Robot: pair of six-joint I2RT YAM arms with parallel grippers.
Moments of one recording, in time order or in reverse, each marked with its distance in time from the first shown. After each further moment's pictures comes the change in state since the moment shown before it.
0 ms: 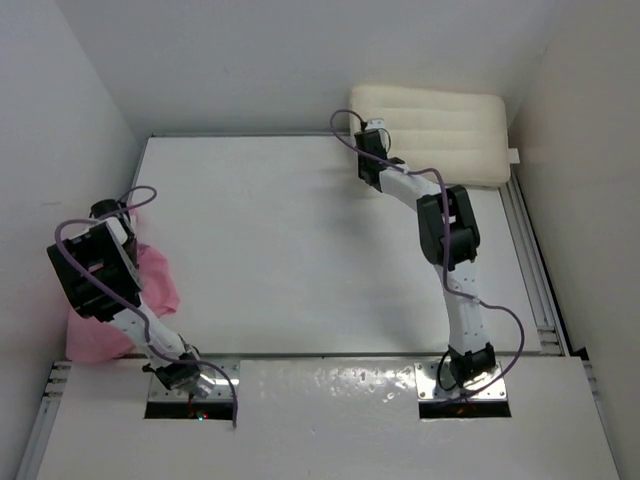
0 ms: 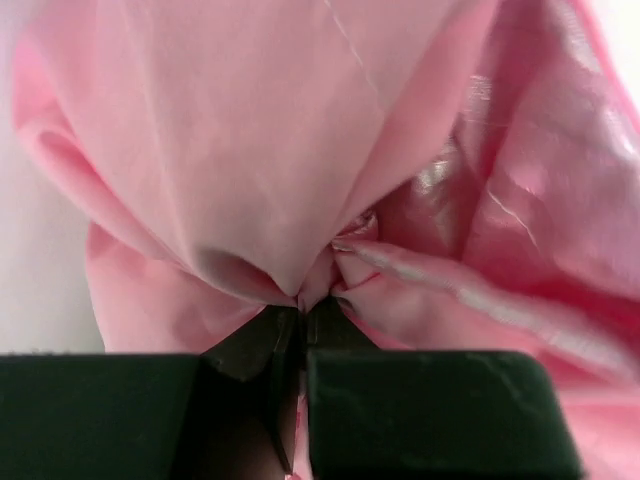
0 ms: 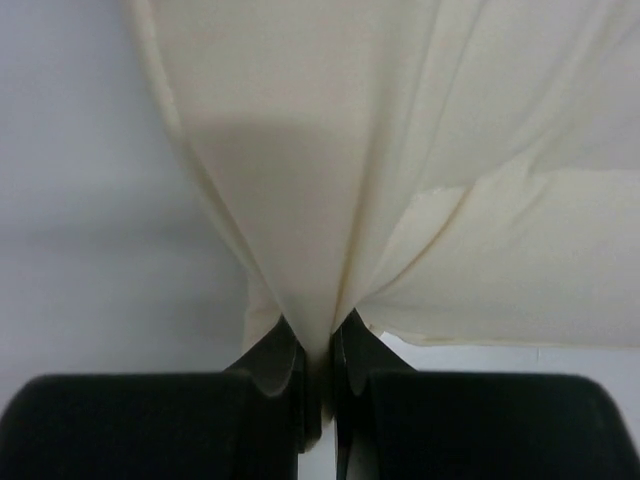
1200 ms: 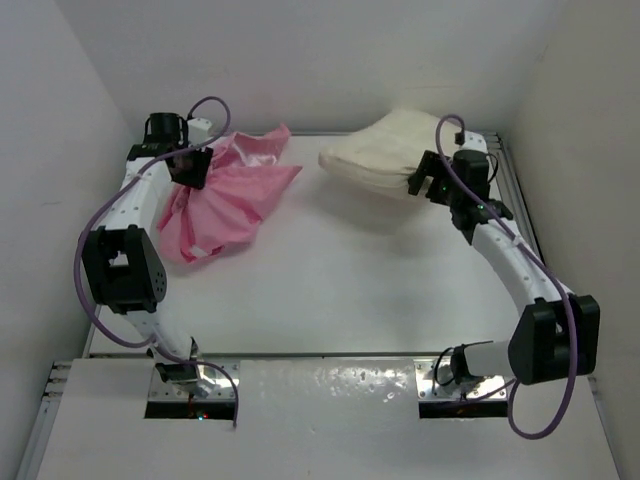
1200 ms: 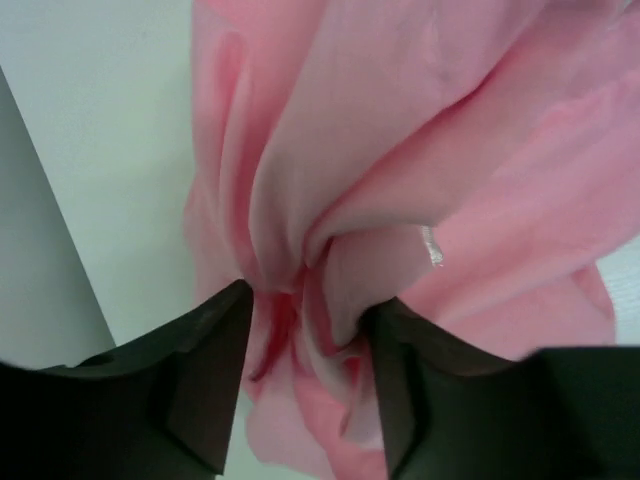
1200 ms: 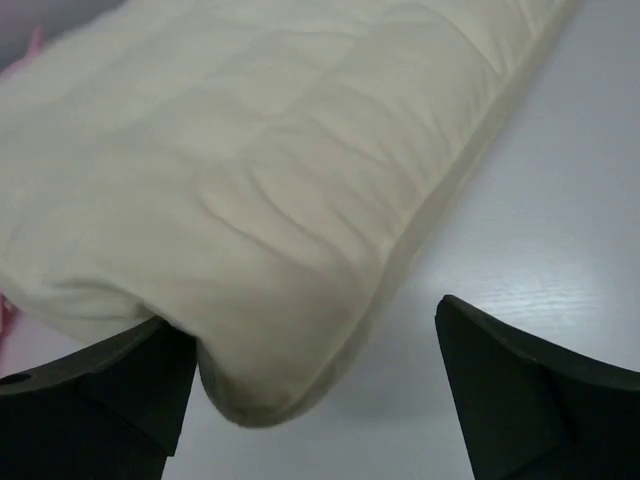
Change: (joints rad) left arm -0.500 -0.032 0.575 -0.253 0.430 -0.022; right arm -0.200 -1.093 -0.933 0.067 -0.391 0.145
